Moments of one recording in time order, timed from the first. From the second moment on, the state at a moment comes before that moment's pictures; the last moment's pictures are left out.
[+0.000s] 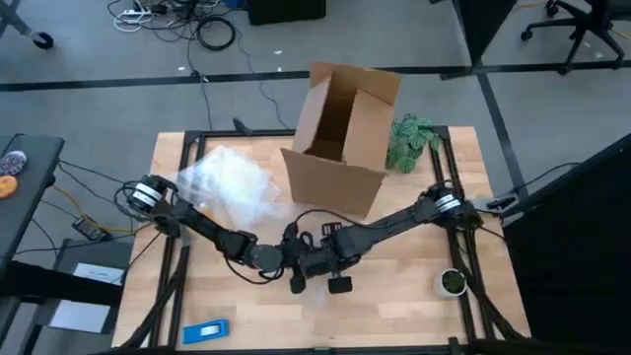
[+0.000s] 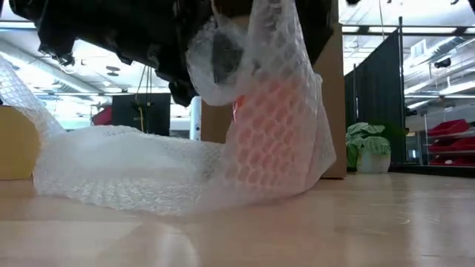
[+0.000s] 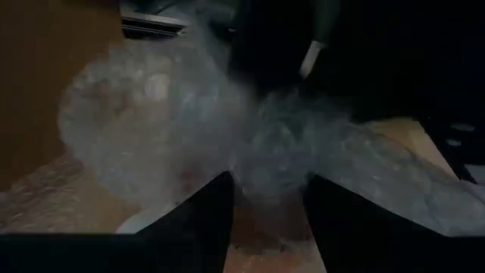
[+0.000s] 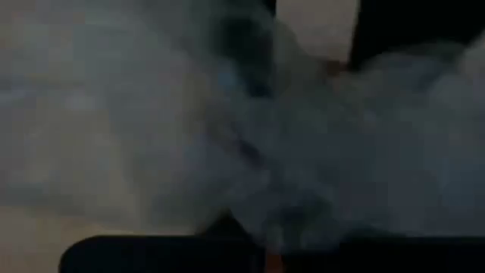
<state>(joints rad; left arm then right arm) -0.43 1.71 0.78 0.59 -0.47 -0.32 0.33 2.19 1.94 -1.22 0.14 0.22</state>
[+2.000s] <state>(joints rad) -0.67 1.35 0.79 -0.05 -0.59 -0.45 0.31 2.15 1.94 -1.28 0.08 0.34</state>
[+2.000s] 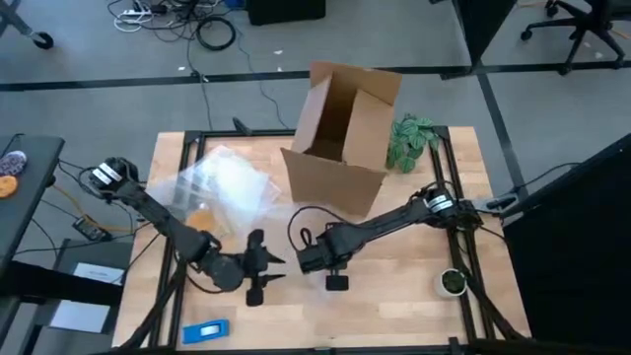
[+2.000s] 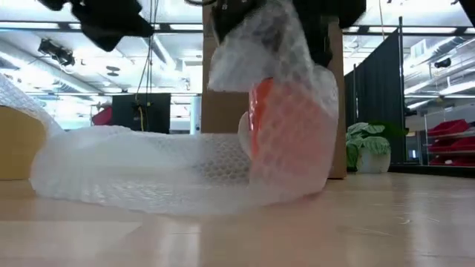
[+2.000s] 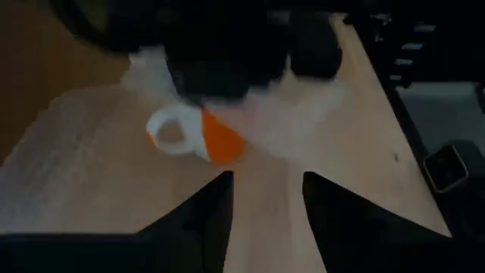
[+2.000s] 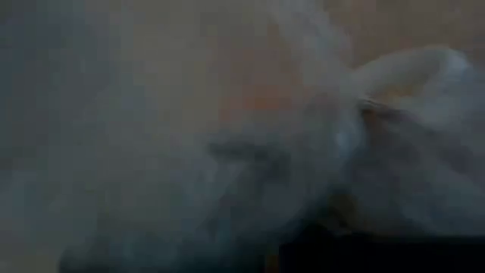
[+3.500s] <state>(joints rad) -0.59 1.25 0.89 -0.82 -0.63 -0.81 0.31 1.89 1.93 -1.31 0.15 0.52</state>
